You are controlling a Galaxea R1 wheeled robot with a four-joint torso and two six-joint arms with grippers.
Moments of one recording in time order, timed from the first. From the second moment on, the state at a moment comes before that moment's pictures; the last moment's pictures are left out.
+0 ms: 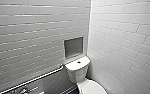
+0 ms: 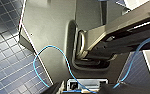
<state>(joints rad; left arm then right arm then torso) 1.61 2.96 -2.57 0.23 -0.18 -0.24 -1.54 2.76 -2.15 1.28 0.31 -0.95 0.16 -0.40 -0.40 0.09</state>
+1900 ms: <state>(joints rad) 1.60 2.94 -2.54 0.24 -0.16 -0.24 -1.63 2.84 -2.46 0.07 0.27 0.10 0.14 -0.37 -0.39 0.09</state>
